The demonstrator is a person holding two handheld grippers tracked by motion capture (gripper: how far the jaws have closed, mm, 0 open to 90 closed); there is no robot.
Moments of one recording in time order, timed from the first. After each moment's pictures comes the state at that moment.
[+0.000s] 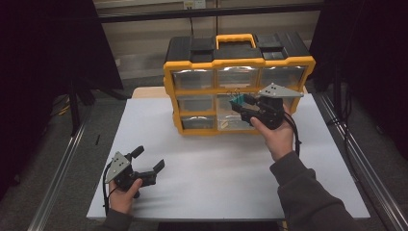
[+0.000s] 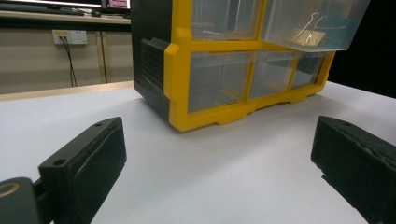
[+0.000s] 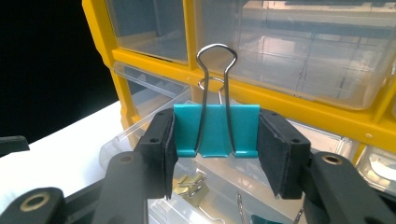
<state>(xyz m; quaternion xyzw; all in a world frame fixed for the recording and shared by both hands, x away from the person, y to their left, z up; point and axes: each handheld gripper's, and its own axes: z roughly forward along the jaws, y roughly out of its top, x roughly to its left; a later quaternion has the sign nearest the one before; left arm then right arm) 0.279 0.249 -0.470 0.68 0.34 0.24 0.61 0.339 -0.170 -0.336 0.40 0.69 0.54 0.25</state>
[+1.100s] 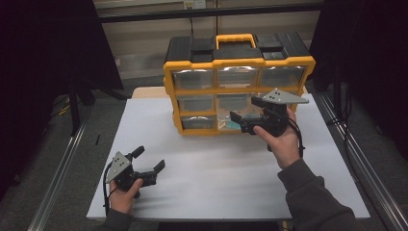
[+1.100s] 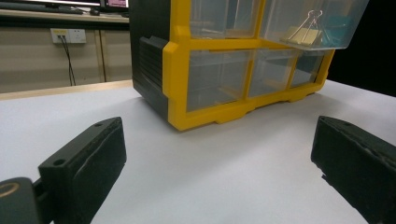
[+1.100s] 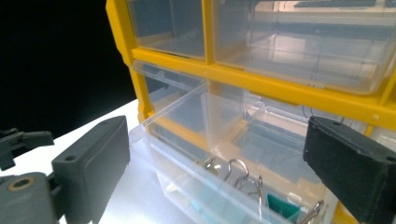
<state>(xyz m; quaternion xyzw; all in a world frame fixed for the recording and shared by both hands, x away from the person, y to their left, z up) 0.279 0.248 -0.470 0.68 0.34 0.24 0.61 0.322 -0.174 -0.339 0.40 0.69 0.56 0.24</state>
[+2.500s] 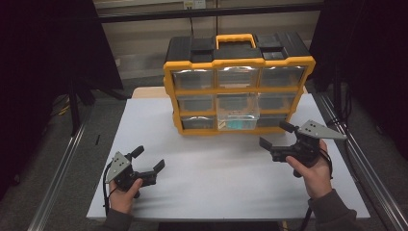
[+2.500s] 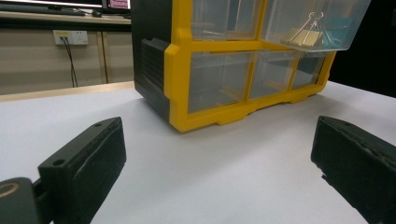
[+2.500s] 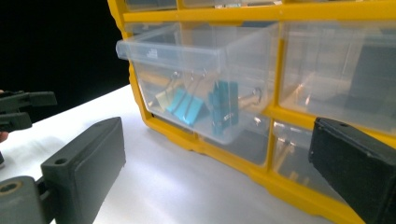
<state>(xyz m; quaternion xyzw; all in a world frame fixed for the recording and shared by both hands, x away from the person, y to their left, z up) 0.279 0.248 -0.470 0.68 0.34 0.24 0.61 0.262 -0.243 -0.390 0.40 0.67 0.57 0.25</state>
